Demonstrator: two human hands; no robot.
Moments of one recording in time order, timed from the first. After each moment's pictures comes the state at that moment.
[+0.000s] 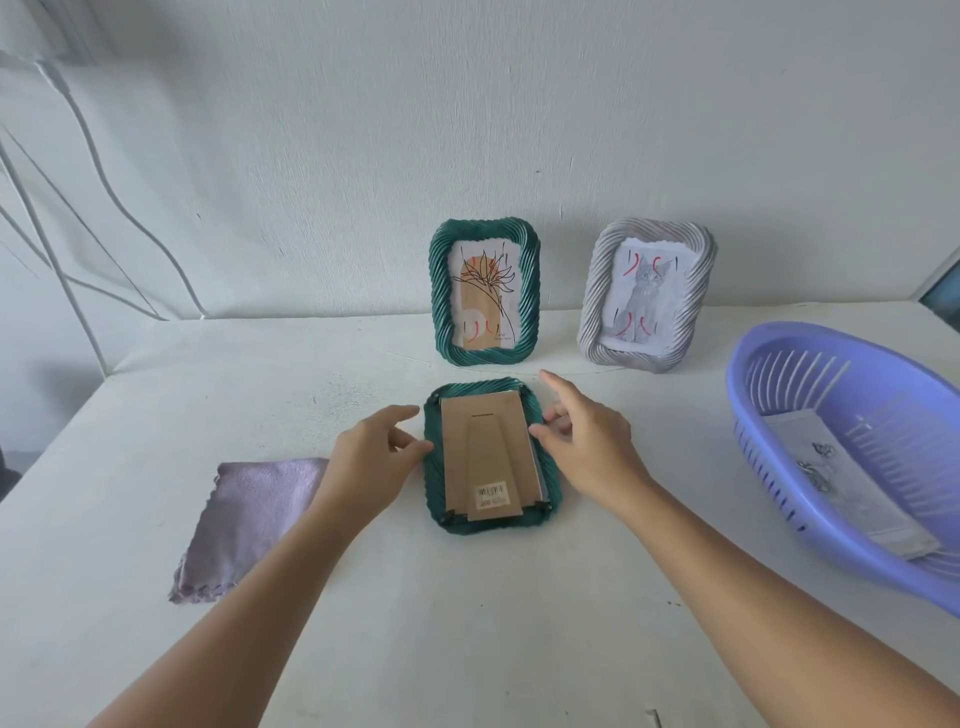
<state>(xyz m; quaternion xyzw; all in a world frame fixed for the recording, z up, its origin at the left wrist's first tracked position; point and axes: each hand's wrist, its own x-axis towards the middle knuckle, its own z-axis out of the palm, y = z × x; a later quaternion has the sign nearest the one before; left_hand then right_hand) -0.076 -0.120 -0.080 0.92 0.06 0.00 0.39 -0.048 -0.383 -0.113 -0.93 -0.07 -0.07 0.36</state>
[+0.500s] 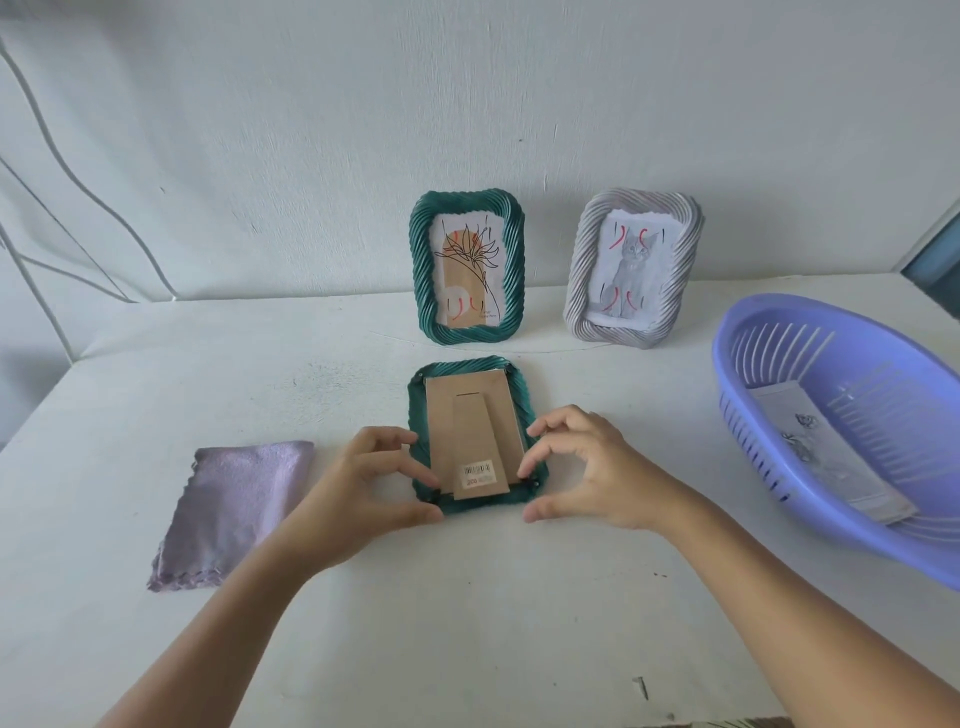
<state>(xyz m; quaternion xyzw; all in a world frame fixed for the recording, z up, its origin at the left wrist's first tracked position) -0.125 -0.111 -0.080 0.88 -0.08 -0.12 0.45 -0.099 -0.415 -0.092 -0.90 -0.20 0.10 0.37</state>
